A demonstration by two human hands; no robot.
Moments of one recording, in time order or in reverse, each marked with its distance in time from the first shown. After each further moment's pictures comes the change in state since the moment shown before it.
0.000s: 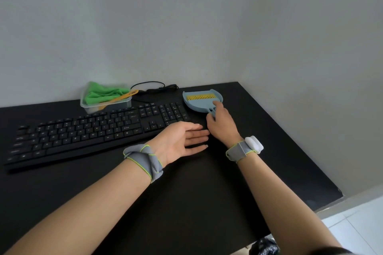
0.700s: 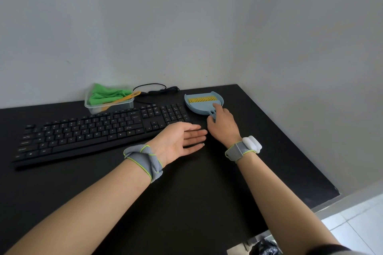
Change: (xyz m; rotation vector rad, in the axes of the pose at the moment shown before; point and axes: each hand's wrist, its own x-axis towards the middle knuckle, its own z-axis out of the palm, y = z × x) left_hand -0.013 0.001 0.000 0.010 0.048 0.035; right_hand 0.002 0.006 0.005 -0.149 0.045 -0.030
